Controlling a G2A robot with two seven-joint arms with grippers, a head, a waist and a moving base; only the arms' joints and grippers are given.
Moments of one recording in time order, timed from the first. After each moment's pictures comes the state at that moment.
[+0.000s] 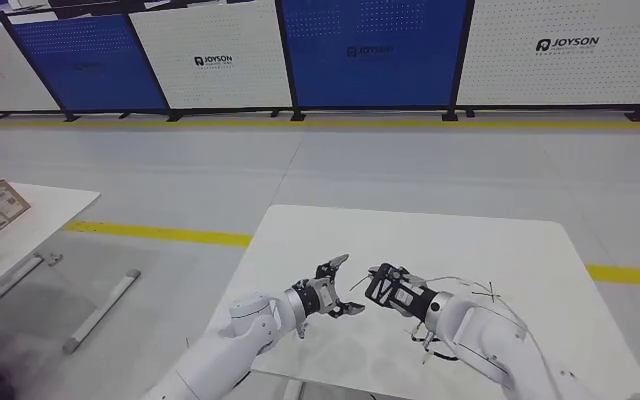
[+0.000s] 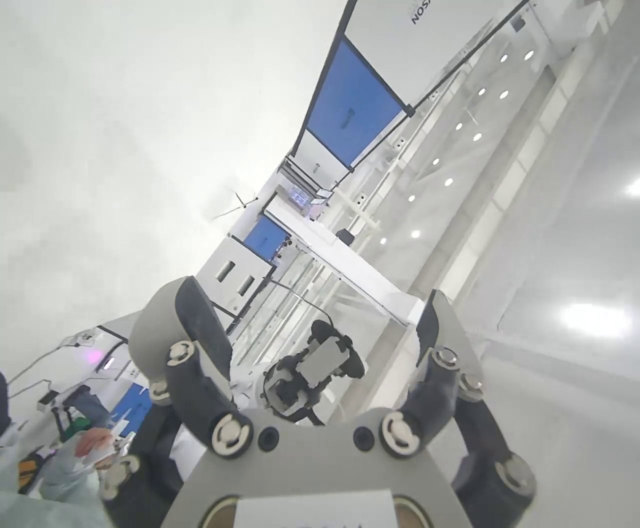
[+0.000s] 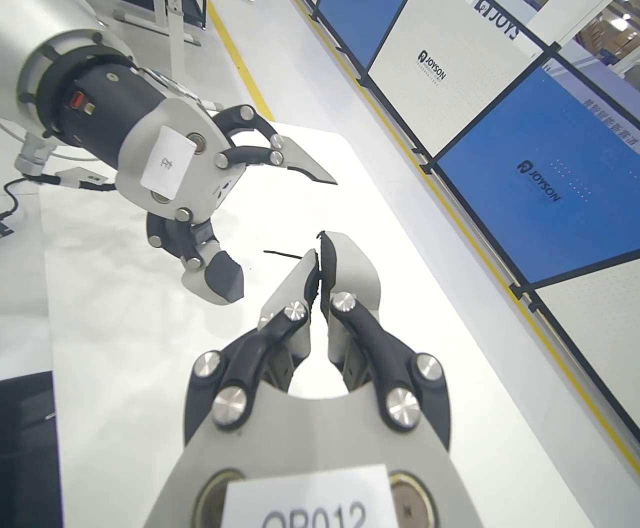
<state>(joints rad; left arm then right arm) 1.34 -0.99 -1.04 -1.67 -1.33 0.34 -0.16 -0.99 -1.04 0.70 -1.80 -1.23 -0.30 0.41</state>
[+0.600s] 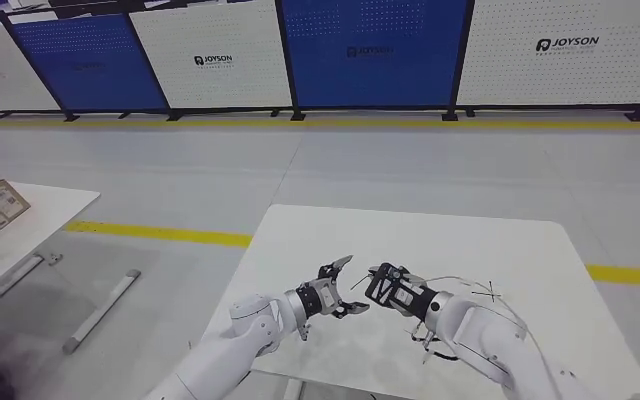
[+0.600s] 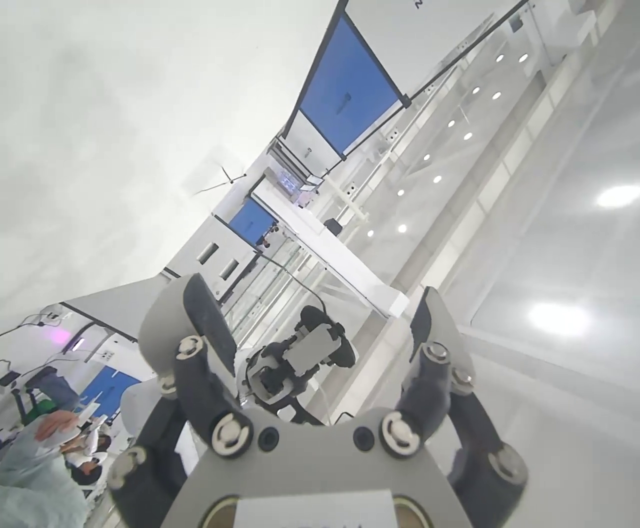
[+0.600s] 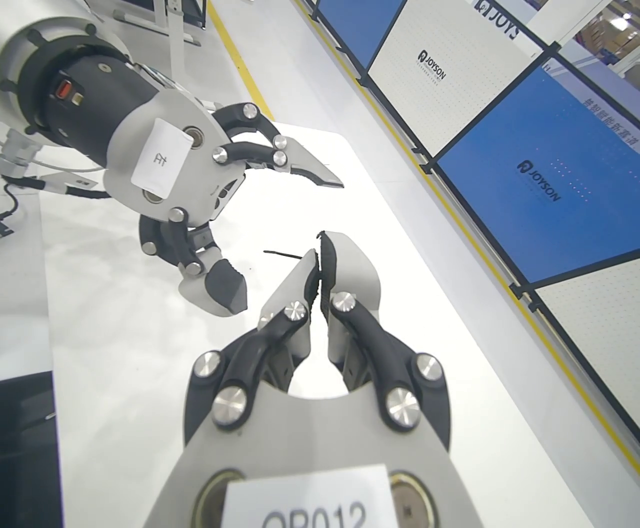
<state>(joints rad) 1.37 -0.99 -1.05 -1.70 -1.36 0.34 -0.18 -0.99 -1.04 0.70 -1.80 -1.23 -0.30 0.41</state>
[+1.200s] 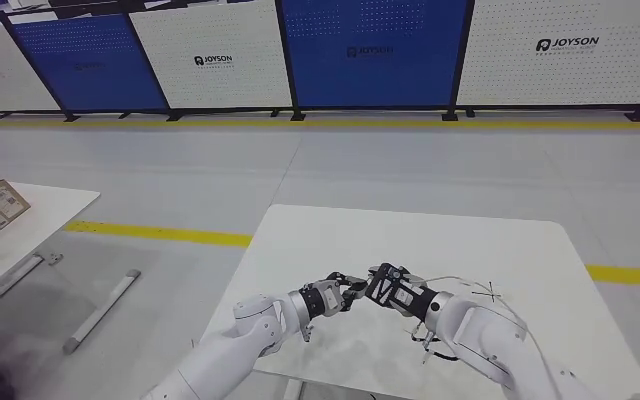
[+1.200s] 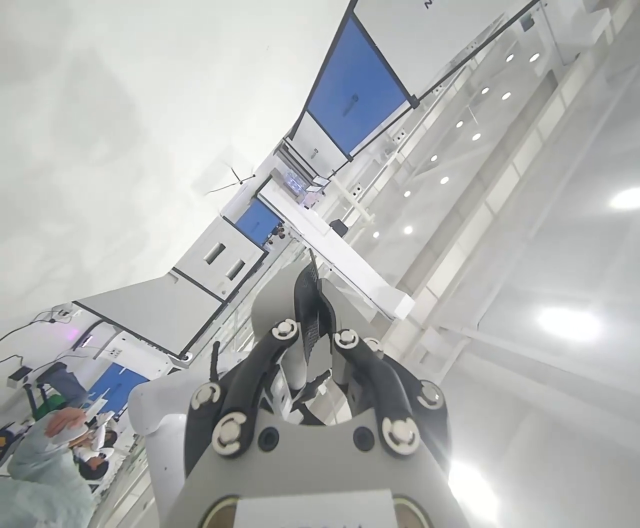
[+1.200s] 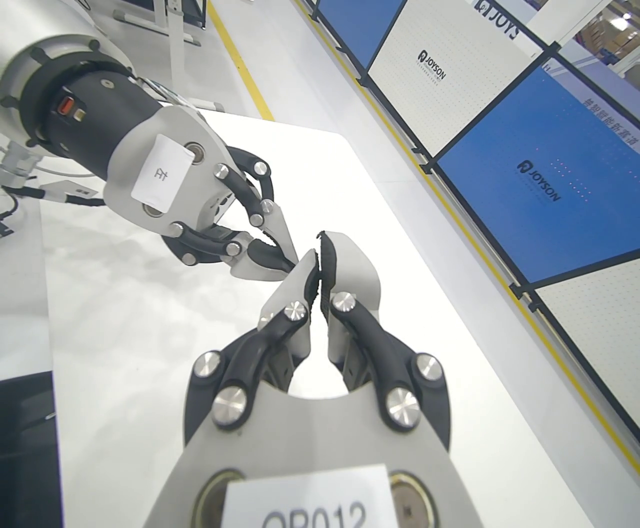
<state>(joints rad) 1.34 -0.99 -1.01 -1.68 -1.37 0.34 -0.17 -0.99 -1.04 0.70 -1.80 -1.23 -0.30 0.41</state>
